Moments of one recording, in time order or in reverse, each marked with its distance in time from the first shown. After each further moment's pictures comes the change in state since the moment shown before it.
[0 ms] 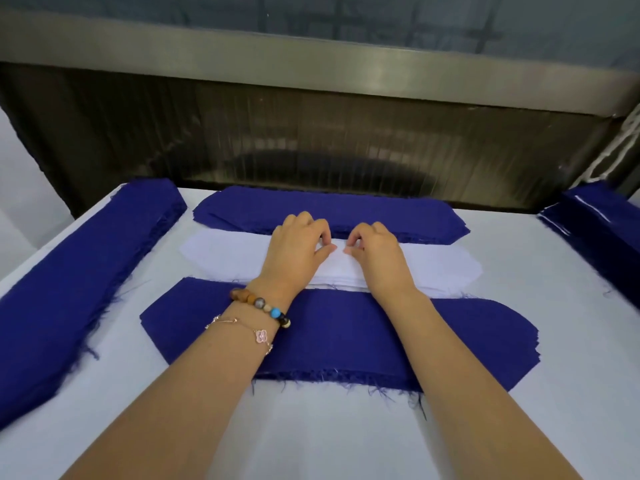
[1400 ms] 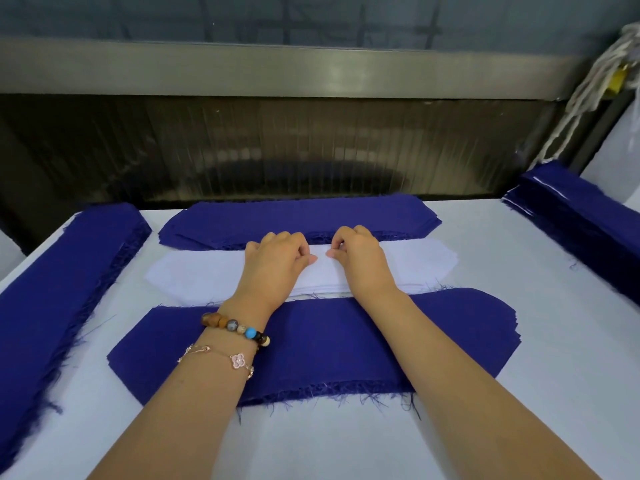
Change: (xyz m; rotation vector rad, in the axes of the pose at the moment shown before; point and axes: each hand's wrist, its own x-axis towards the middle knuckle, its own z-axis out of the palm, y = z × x) left_hand 0.001 0.002 -0.001 -0.028 -0.135 -0.018; right_hand 0.004 0.005 0.005 0.026 0.044 0.128
